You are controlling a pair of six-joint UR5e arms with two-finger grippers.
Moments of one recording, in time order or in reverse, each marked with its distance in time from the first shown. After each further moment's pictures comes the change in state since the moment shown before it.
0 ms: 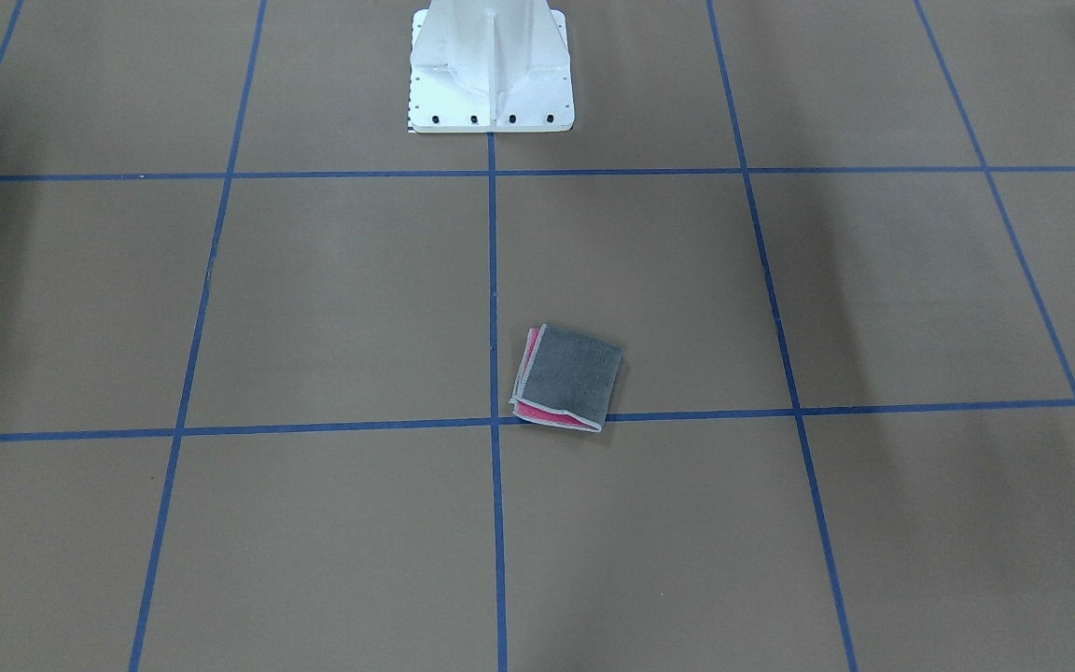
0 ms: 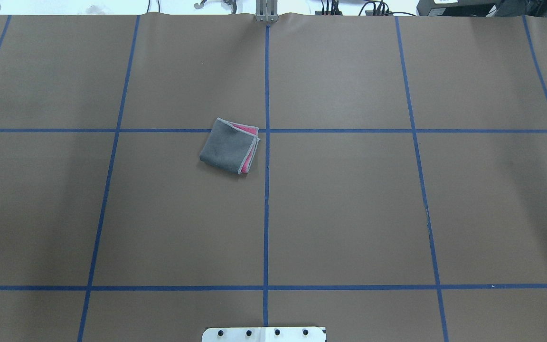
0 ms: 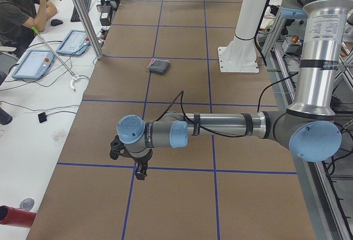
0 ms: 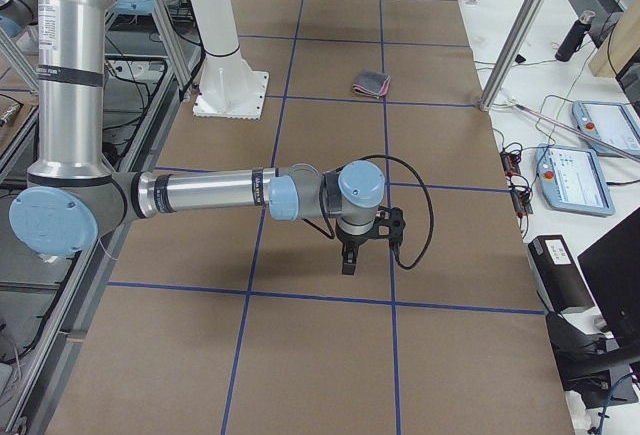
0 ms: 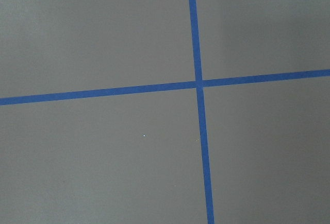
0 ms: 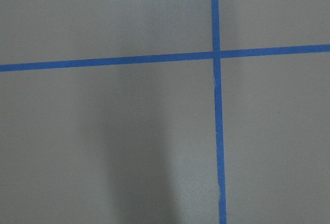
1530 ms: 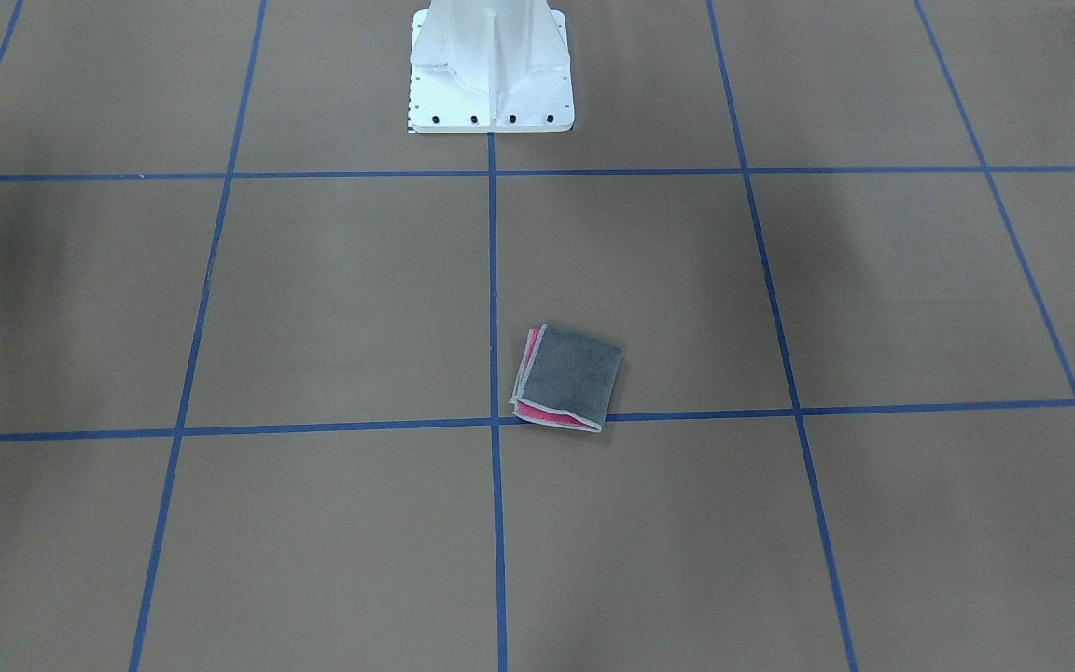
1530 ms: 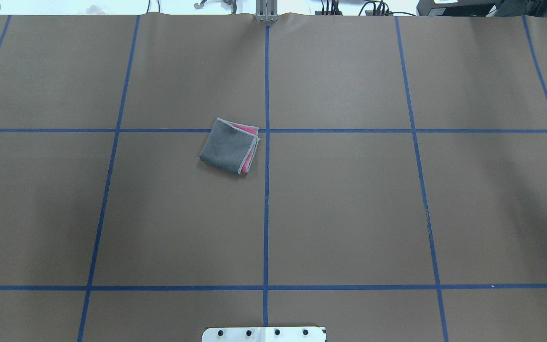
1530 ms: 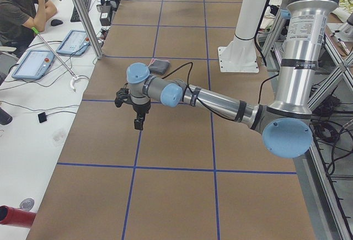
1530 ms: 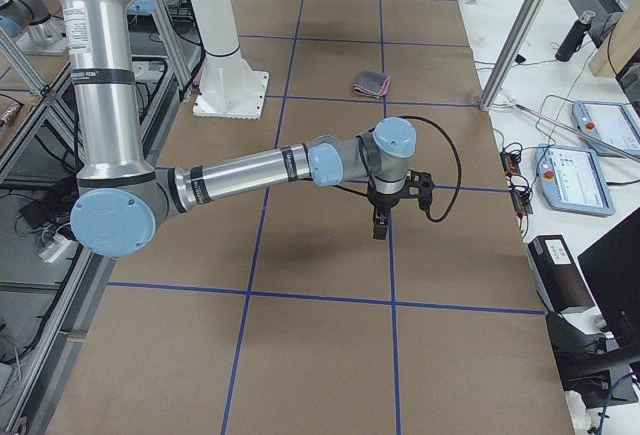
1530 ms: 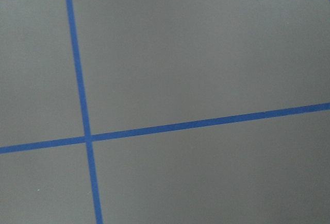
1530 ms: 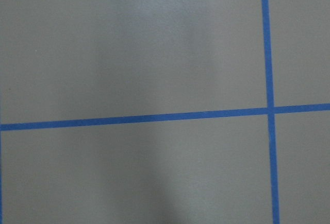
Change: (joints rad) left arm 0.120 -0.052 -0.166 0.004 0.044 -0.200; right arm -0.092 0.169 -0.006 -0.012 -0.030 0.160
